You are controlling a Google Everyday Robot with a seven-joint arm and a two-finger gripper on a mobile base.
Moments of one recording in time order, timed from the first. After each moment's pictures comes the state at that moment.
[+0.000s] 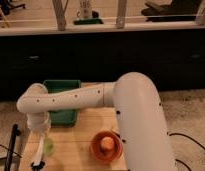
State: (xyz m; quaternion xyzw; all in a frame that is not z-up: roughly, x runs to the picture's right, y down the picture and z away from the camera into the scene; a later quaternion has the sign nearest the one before) arm -0.291 0.236 0.706 -0.25 -0.36 -0.63 0.64
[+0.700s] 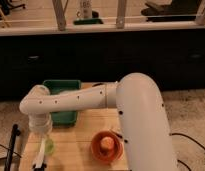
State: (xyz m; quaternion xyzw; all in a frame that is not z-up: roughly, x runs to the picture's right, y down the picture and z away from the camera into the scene) arm -0.287 0.244 0.706 -0.25 -0.37 -0.63 0.64
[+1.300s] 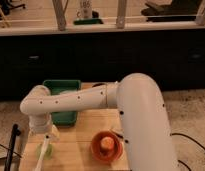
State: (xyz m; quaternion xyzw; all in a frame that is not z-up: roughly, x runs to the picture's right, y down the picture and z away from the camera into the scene) arm -0.288 0.244 0.705 -0.24 -0.37 -0.63 0.64
